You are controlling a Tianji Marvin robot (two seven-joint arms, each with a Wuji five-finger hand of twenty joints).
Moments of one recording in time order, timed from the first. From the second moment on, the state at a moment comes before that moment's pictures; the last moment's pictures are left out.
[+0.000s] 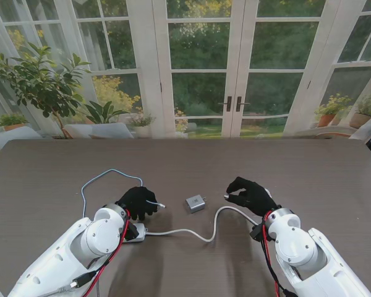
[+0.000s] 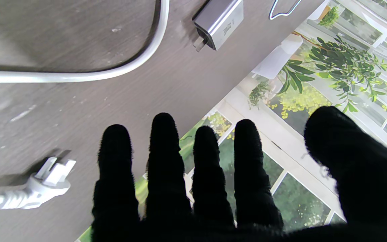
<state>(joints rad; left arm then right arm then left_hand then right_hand) 1.42 -1.14 -1.05 -1.46 0.38 0.19 -0.02 -1.56 -1.13 1.26 -1.56 -0.32 0.03 0.03 0.86 -0.60 0.86 -0.24 1.03 0.16 0.78 0.47 1.31 0.19 0.39 0.76 1.24 0.28 0.99 0.50 0.97 0.39 1.60 0.35 0.28 -0.54 1.05 -0.12 0.47 0.02 1.16 0.28 0.55 0.11 0.56 0.35 0.69 0.21 0.26 1.11 0.38 0.37 0.68 0.59</state>
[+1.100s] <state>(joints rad) 1.43 -1.16 -1.07 -1.41 0.28 0.09 0.05 -1.55 -1.13 1.25 -1.54 -0.30 0.03 0.03 0.72 -0.31 0.60 -0.18 1.04 0.07 0.56 0.52 1.30 0.02 1.10 0.95 1.26 0.01 1.73 0.75 1.07 0.07 1.81 1.14 0.28 -0.53 1.04 -0.12 0.47 0.03 1.16 0.28 0.56 0.11 0.56 0.35 0.71 0.21 0.26 1.11 0.39 0.37 0.67 0.59</state>
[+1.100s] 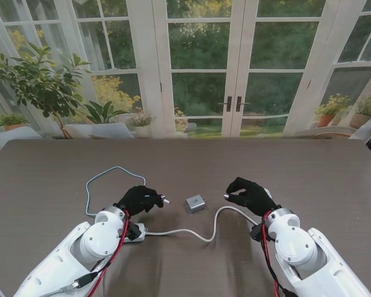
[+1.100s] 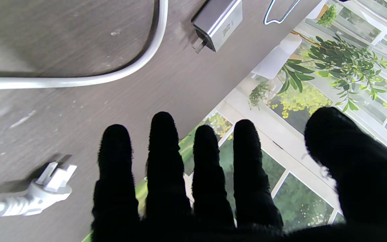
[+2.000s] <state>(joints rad) 1.54 -1.11 -1.20 -1.54 0.27 0.00 -0.12 -1.55 -1.13 1.25 -1.54 -0.30 0.03 0.04 1.01 -0.41 0.66 -0.21 1.05 0.30 0.51 0.57 1.14 0.32 0.52 1.00 1.02 0.44 0.87 0.67 0.52 0.58 1.27 0.68 0.28 -0.53 1.04 -0.12 0.47 0.03 1.16 0.28 0.59 0.12 0.55 0.35 0.71 0.21 0.27 1.11 0.39 0.37 0.66 0.60</state>
